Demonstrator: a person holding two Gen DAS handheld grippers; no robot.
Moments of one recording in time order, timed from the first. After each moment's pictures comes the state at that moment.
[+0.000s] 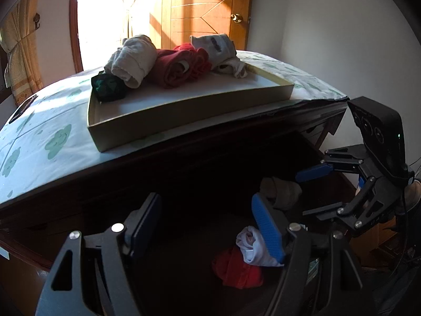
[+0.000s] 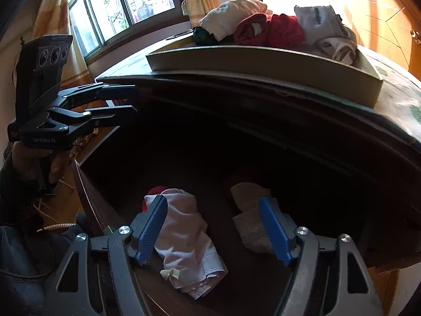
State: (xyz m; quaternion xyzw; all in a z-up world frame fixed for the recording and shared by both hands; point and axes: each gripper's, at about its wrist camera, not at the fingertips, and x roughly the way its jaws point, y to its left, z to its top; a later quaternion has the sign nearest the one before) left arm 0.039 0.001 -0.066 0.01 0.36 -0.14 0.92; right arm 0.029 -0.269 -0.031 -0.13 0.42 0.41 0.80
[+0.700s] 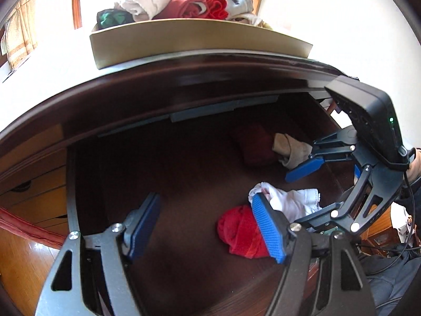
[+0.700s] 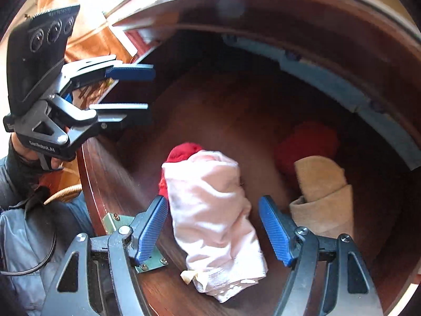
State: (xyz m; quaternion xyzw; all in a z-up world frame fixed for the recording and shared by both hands) left arm 0.038 0.014 -0.110 -0.02 0.45 -0.14 0.88; right arm 0.045 -0.211 -0.086 -0.18 0.55 0.46 0.68
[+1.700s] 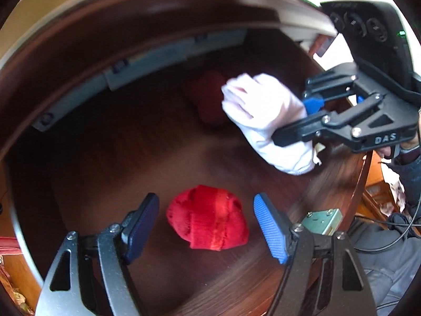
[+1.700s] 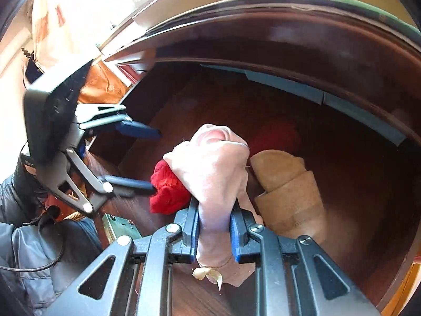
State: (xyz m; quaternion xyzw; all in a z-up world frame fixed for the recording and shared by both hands) left arm 0.071 -0.048 -0.145 0.05 0.57 -0.21 0.79; right arm 0.068 -0.236 -0.079 -0.09 0.52 0.45 0.72
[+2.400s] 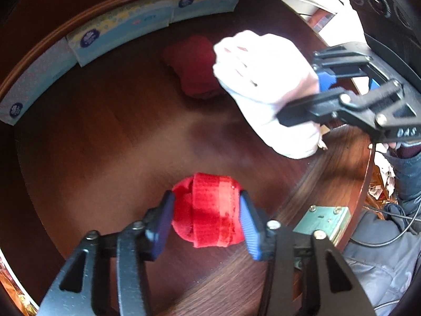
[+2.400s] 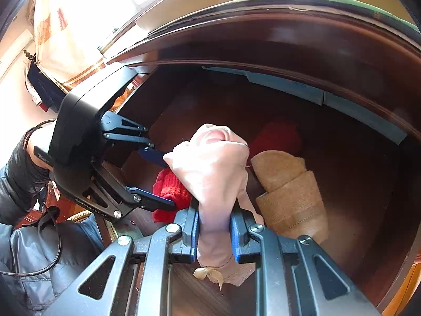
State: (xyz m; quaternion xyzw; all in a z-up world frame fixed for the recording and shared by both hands) left arm 0.085 -0.069 -0.173 0.06 0.62 -0.24 0.75; right arm 0.073 -0.260 -0.074 -0.08 0.52 0.46 0.72
